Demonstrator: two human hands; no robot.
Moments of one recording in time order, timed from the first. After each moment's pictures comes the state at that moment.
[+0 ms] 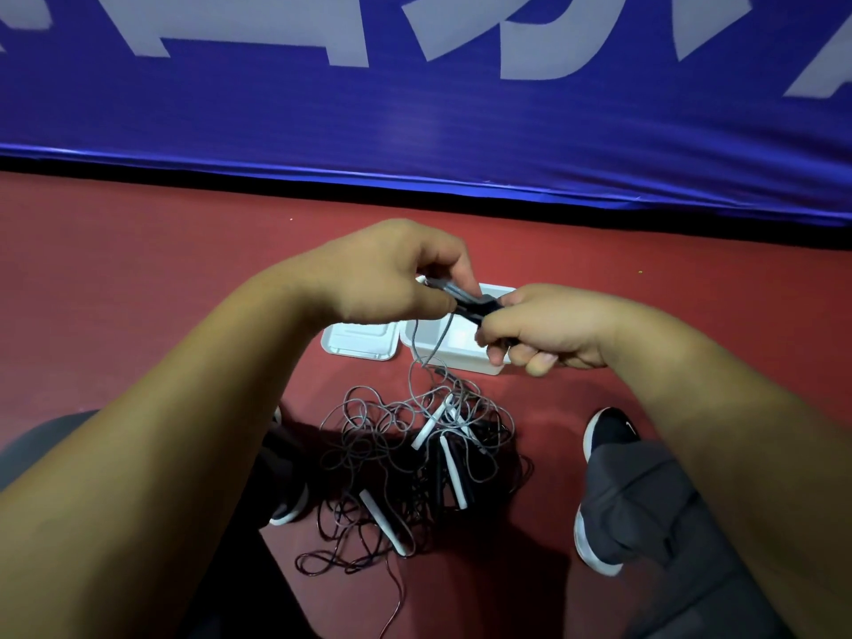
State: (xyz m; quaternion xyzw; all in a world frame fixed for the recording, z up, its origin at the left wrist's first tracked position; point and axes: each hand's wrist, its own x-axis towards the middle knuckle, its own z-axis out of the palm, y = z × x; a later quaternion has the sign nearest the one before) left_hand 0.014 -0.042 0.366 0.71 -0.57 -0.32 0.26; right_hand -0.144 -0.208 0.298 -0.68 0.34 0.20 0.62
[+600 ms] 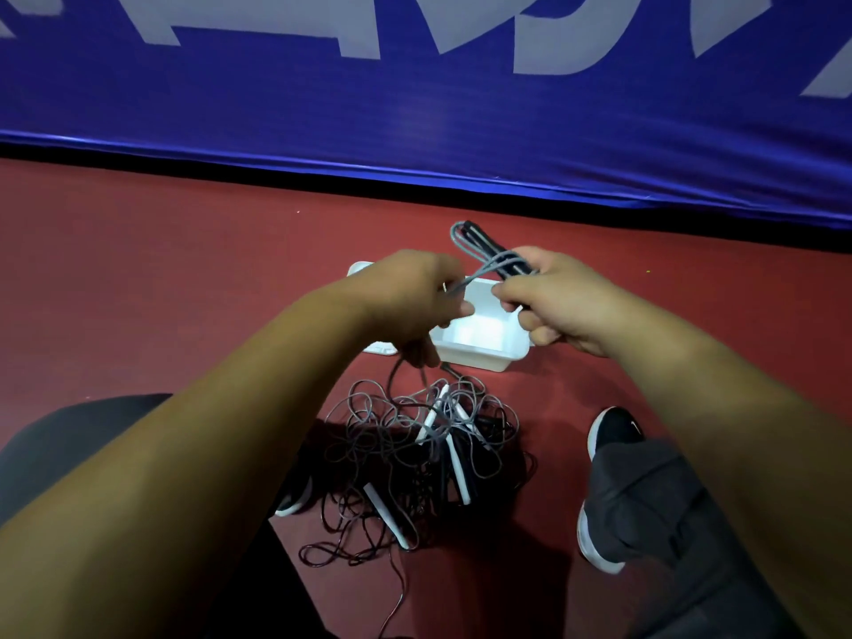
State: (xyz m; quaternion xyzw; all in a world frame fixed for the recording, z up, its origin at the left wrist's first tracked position) left_hand -0.003 -0.048 0.337 0.78 -0.41 -0.41 0.24; right_hand -0.133 -0.216 0.292 -0.66 0.35 0.01 0.66
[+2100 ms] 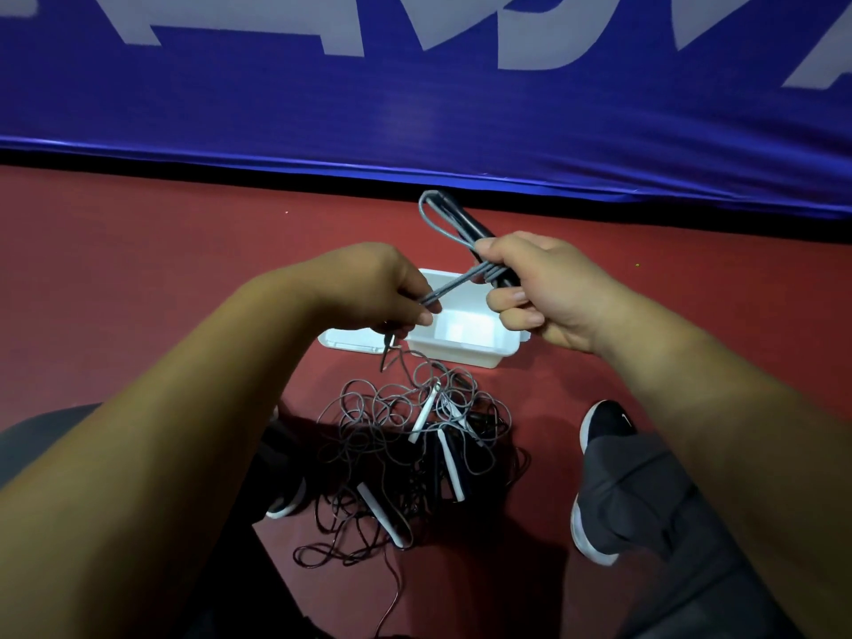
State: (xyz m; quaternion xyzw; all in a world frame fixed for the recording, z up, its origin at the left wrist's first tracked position) left_hand 0.029 -0.042 0.330 0.78 -0.47 -0.37 0.17; right_hand -0.140 -0.197 0.320 -0.55 0.33 -0.07 0.77
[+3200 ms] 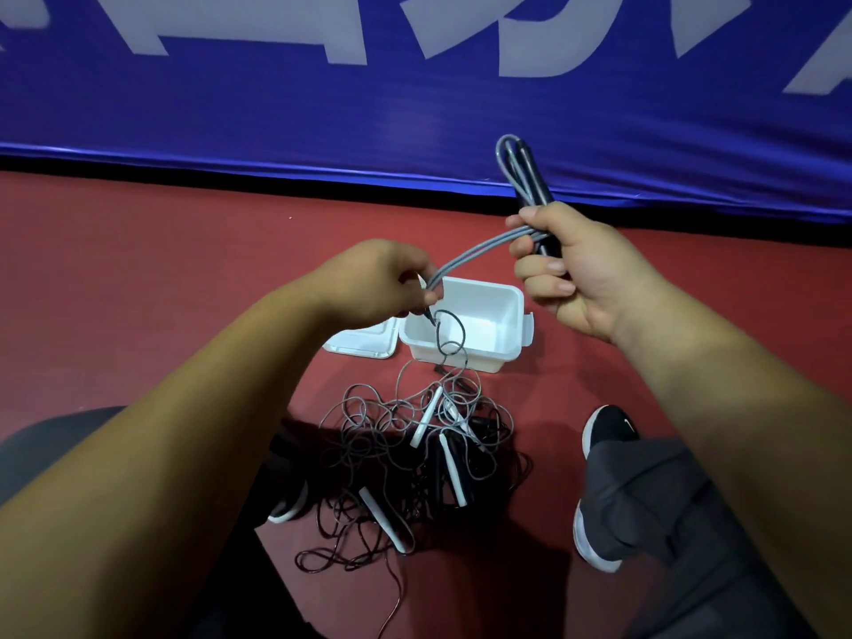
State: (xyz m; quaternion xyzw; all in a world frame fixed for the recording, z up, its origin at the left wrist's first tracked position) left_hand 0.032 -0.047 0.318 0.79 -0.48 -0.29 0.24; right_hand -0.143 -0.224 0.332 -0.43 0.31 -0.11 0.84
